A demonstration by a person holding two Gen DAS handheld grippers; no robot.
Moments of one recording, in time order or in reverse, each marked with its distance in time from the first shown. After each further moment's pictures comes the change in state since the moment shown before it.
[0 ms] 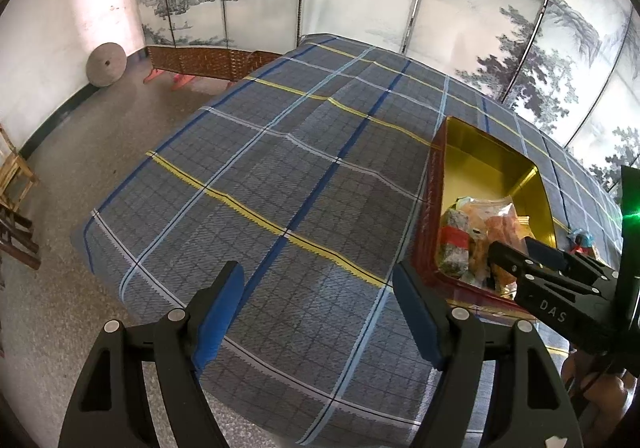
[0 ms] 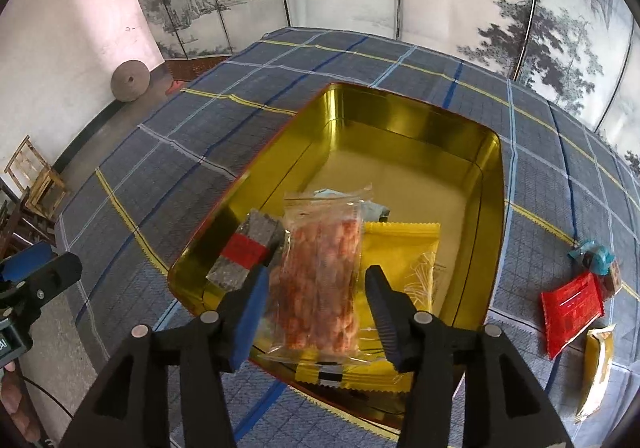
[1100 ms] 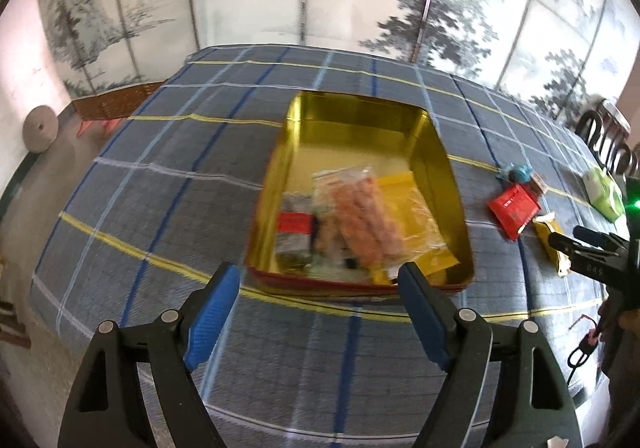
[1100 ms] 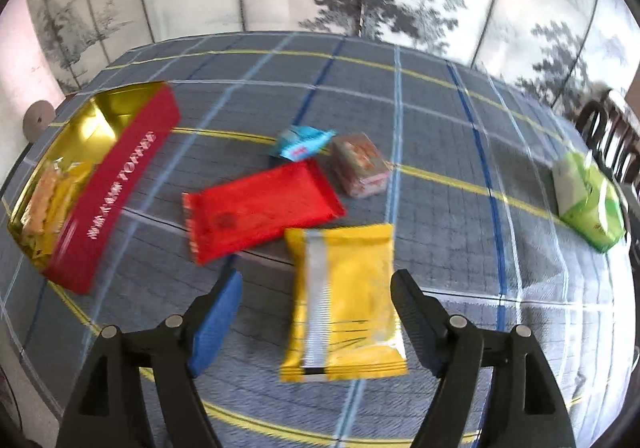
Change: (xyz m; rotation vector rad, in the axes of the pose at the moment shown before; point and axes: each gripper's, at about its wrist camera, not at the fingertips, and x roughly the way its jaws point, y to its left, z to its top) left arm 0.002 -0.129 -0.015 0.278 0.013 -0.148; right arm -0.060 -0.236 -0.093 0.229 0.020 -0.276
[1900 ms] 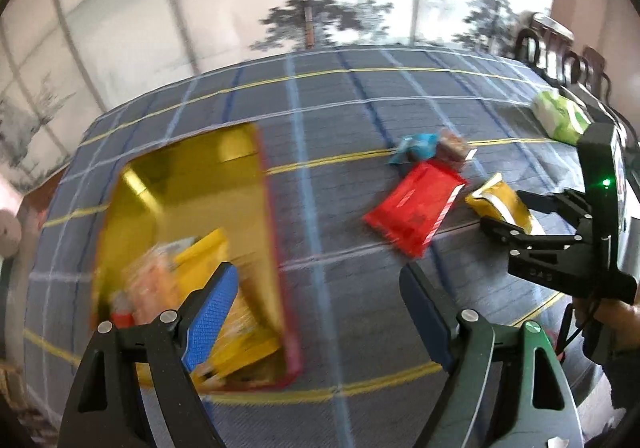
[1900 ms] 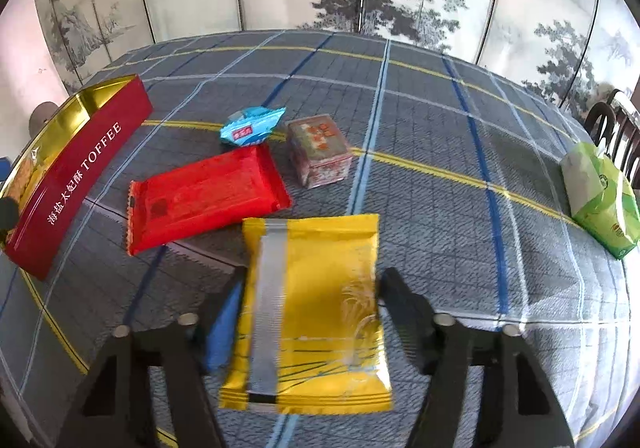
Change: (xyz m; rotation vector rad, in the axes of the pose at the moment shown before) left arm 0.052 -0.159 0.033 0.342 0.013 -0.109; right arm 0.028 -0.036 -0.015 -0.023 -0.064 0.023
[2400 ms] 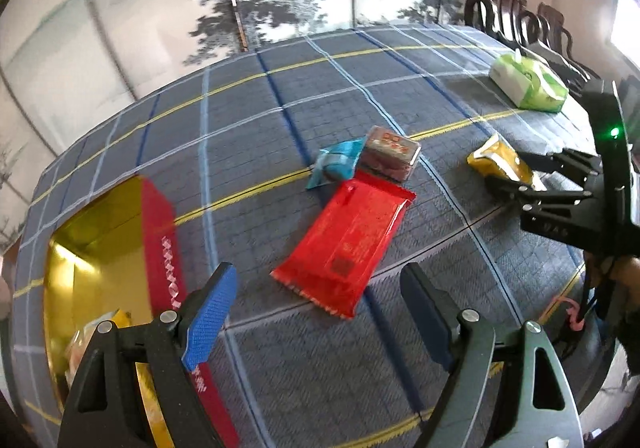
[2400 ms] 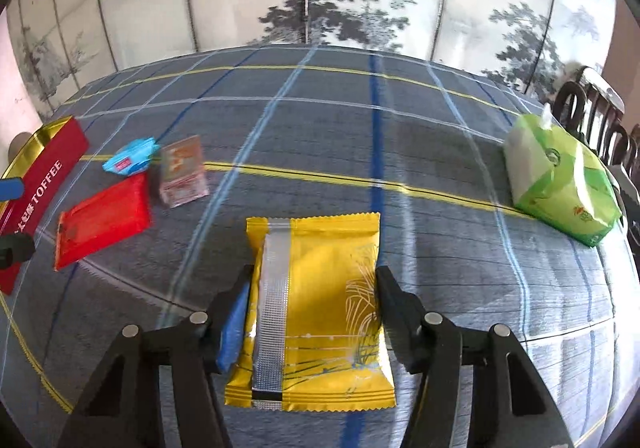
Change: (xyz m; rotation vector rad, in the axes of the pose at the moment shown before) left arm 0.045 -0.058 0.032 0.171 0.025 -0.087; right arm 0.004 -0.085 -0.003 0.097 -0.044 -0.073
